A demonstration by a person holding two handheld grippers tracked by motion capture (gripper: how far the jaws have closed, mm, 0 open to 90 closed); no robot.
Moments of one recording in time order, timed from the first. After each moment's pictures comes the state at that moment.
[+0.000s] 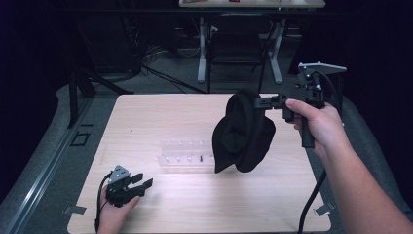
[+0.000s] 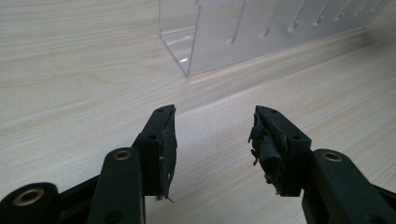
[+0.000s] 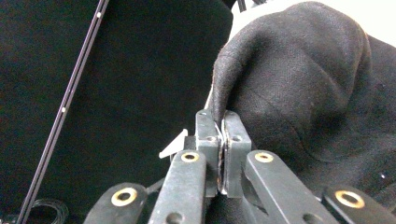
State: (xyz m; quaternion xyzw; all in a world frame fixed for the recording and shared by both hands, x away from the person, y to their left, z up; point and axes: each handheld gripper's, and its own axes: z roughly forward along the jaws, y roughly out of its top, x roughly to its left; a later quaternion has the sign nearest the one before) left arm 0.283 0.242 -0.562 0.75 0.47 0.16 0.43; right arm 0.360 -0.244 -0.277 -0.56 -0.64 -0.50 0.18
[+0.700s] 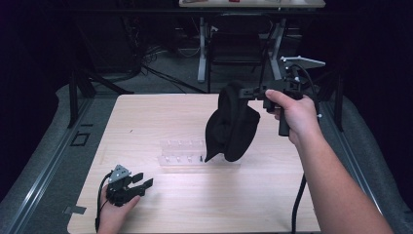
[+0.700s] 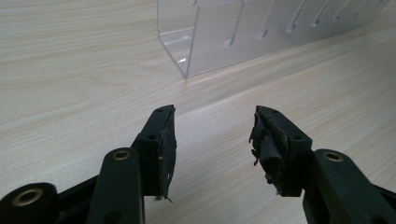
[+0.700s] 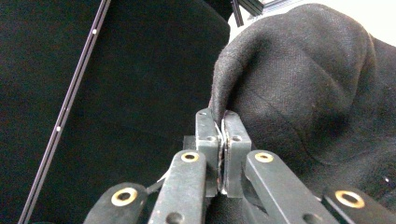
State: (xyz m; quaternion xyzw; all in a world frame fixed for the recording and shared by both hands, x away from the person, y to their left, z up) left arm 0.285 0.243 -0.561 0.76 0.47 0.15 0.43; right arm 0.391 -0.212 -0.284 -0.57 -0.62 -0.51 0.17
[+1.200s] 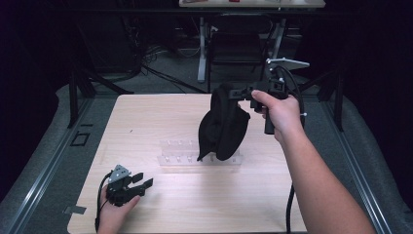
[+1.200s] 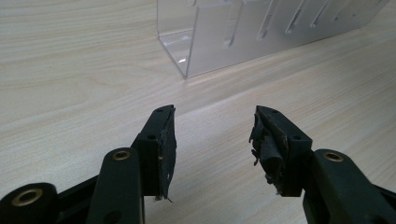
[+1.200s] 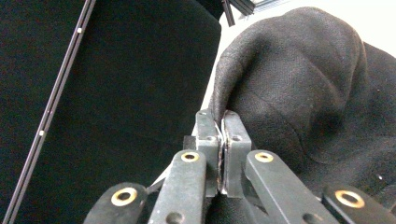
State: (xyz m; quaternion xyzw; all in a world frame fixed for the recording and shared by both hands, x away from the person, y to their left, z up) left arm 0.285 0.243 -0.561 0.76 0.47 0.15 0.43; right arm 0.407 -0.189 -0.298 -0.58 -0.63 -0.49 0.16
